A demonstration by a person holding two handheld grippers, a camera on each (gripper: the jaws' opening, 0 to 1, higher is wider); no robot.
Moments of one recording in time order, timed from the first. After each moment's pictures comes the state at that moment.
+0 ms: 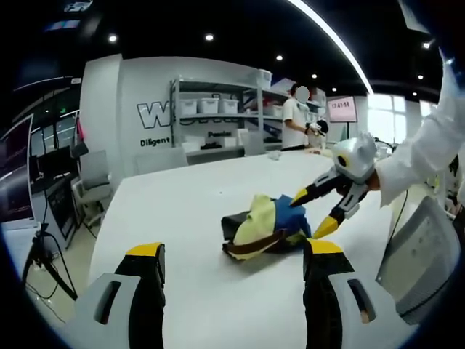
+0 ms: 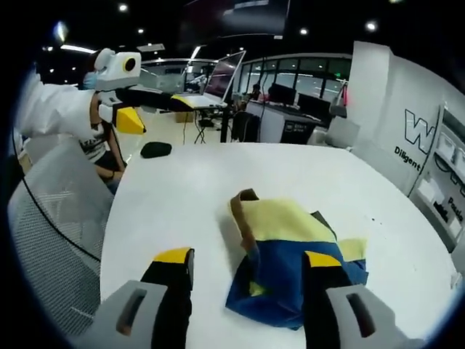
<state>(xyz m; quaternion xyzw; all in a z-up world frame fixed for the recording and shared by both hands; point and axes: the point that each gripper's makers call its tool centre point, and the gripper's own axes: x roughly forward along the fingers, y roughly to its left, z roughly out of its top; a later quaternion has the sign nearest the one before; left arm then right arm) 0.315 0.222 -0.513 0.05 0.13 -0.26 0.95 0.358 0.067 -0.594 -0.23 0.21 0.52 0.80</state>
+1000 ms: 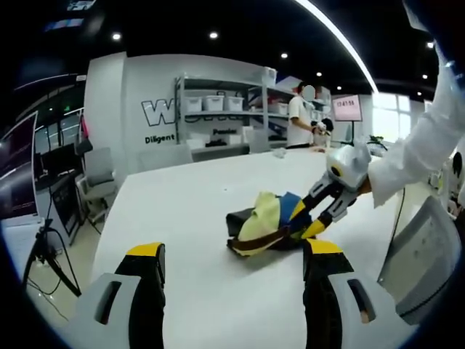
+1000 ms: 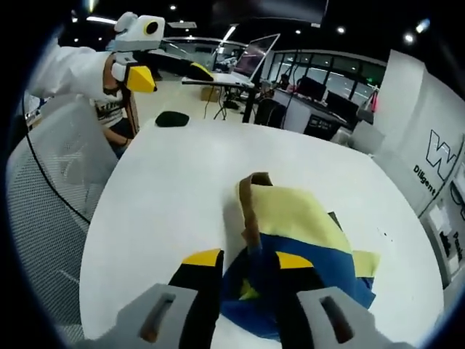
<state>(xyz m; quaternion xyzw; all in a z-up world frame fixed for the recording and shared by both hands) 0.314 0.230 -0.516 0.05 0.14 -0.25 0.96 0.367 0.073 -0.623 -0.31 0.21 0.56 0.74</state>
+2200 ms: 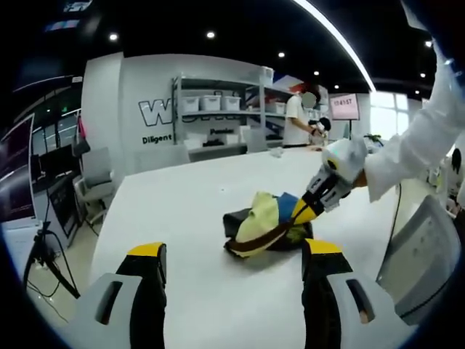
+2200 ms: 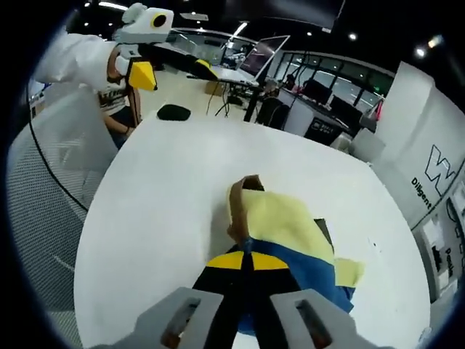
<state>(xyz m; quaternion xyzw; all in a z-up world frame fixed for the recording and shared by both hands) 0.316 0.225 -0.517 0.05 0.14 -0.26 0.96 0.376 0.066 -0.605 -0.34 0.20 0.55 0.74</state>
